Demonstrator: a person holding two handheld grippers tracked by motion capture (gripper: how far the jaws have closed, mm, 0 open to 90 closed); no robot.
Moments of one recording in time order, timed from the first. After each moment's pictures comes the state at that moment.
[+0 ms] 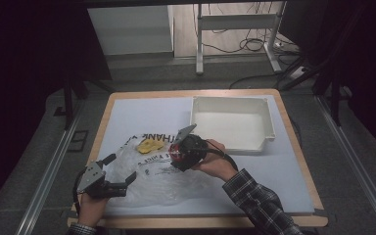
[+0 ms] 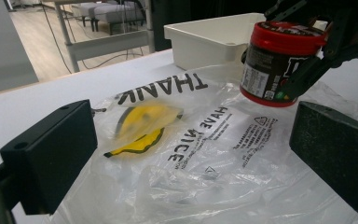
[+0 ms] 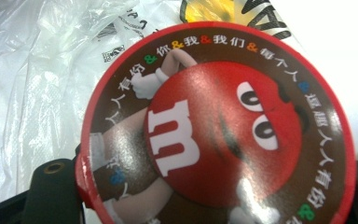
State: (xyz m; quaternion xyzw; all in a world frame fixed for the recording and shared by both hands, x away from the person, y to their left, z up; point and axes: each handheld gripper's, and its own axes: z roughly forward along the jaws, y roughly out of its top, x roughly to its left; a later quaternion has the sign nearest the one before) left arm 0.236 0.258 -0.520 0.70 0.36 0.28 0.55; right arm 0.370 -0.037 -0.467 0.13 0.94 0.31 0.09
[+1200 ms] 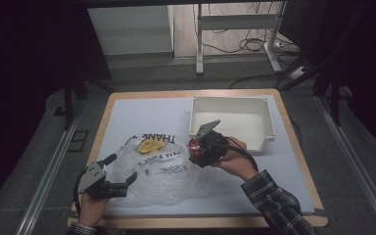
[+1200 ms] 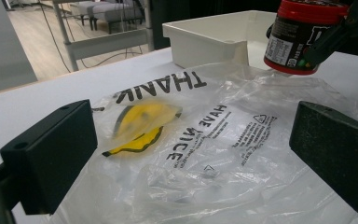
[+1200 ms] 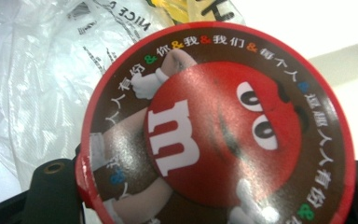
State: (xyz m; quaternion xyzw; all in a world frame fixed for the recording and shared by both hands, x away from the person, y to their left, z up) left arm 0.236 0.257 -0.520 0.70 0.36 0.28 0.55; right arm 0.373 -0.093 -0.450 0.16 0.93 0.32 0.10
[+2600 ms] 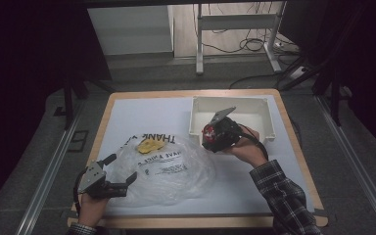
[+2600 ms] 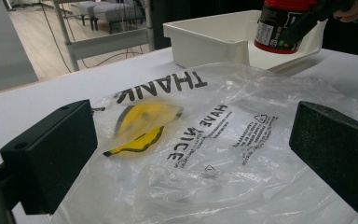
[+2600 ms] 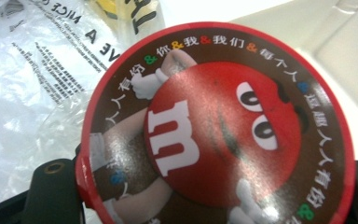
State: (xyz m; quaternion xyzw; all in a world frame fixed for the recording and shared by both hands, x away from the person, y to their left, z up) left arm 0.236 0.257 -0.520 0.70 0.36 0.28 0.55; right arm 0.416 -0.131 -0.444 0.20 0.92 0.32 0.12
